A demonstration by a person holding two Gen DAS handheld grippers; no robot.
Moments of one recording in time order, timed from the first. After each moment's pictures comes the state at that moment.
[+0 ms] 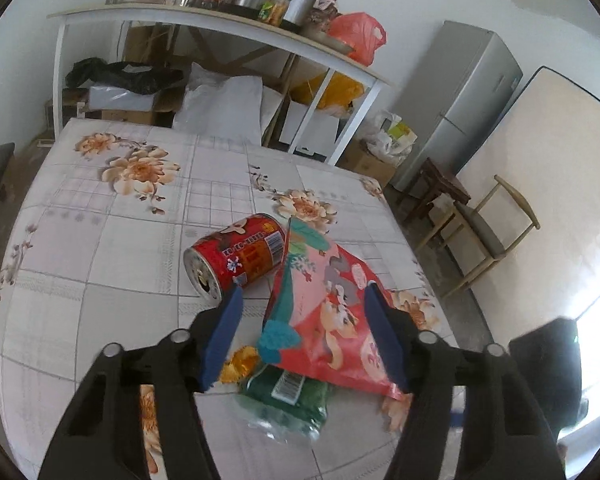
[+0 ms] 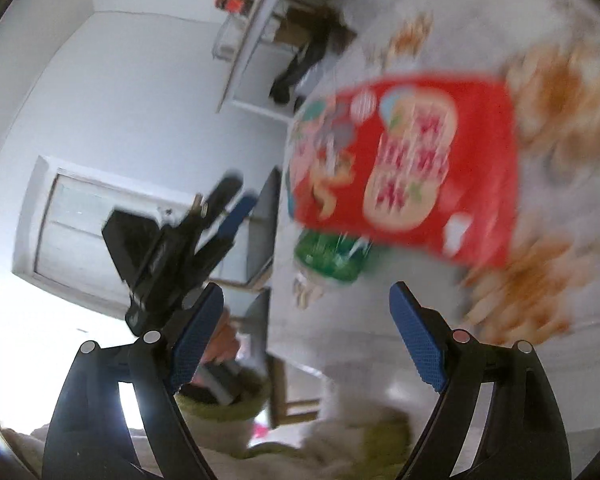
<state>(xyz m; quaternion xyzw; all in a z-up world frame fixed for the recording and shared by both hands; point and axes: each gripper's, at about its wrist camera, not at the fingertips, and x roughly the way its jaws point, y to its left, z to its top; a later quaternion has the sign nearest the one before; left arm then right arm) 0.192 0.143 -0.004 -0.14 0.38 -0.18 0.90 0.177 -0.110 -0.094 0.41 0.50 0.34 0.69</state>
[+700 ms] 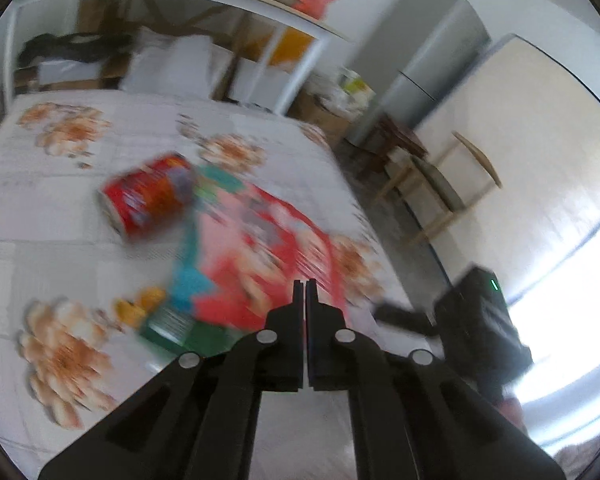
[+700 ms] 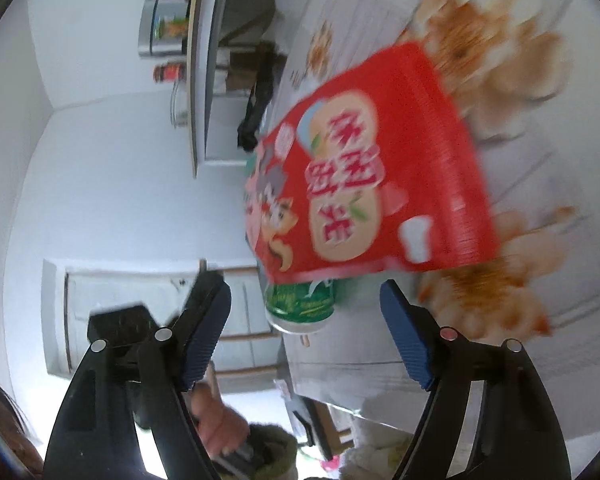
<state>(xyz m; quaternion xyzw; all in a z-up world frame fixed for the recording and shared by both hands) 0.153 0.083 -0.007 -0.13 0.44 -0.28 0.84 0.170 -0.165 -0.126 0.54 0.47 0.24 0.66</state>
